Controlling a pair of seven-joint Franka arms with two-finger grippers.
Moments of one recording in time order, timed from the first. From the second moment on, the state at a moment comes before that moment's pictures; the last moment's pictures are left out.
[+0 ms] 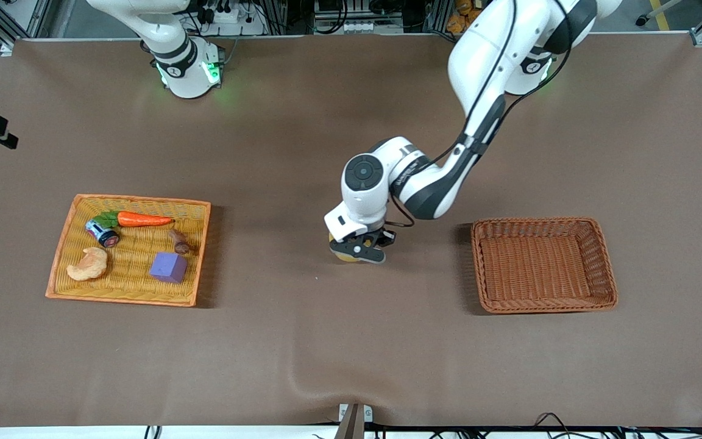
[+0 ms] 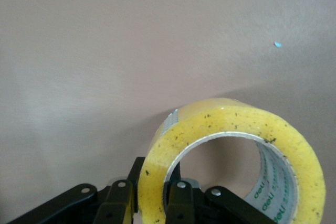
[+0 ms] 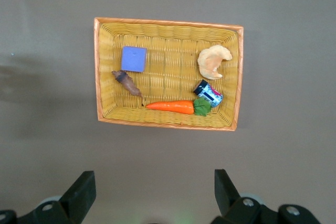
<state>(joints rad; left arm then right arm) -0.58 0.80 -0.18 -1.31 0.23 2.13 -0.53 -0.02 -0.02 -0.11 -1.52 0.03 1.45 -0.13</state>
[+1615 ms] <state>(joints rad) 0.16 0.45 -0.19 -1.63 0.03 2.02 0.59 -0.01 -0.02 -0.11 -1.52 0.03 1.41 -0.13</state>
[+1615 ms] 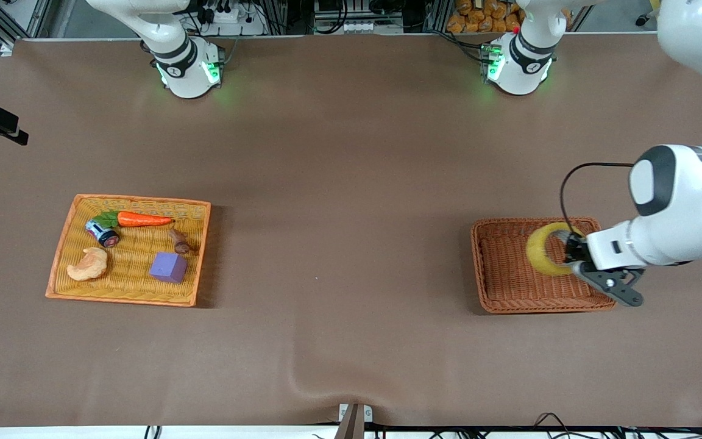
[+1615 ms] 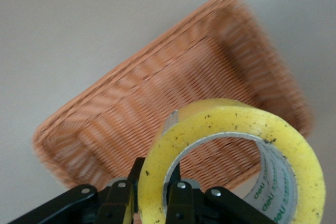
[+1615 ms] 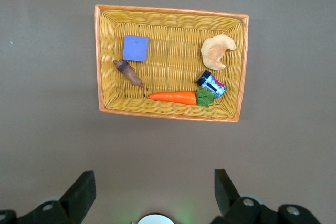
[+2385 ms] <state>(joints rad) 0.18 0.55 -0.19 -1.69 0.18 2.13 0.19 -0.01 -0.02 -0.11 -1.51 0.03 1.42 -0.13</state>
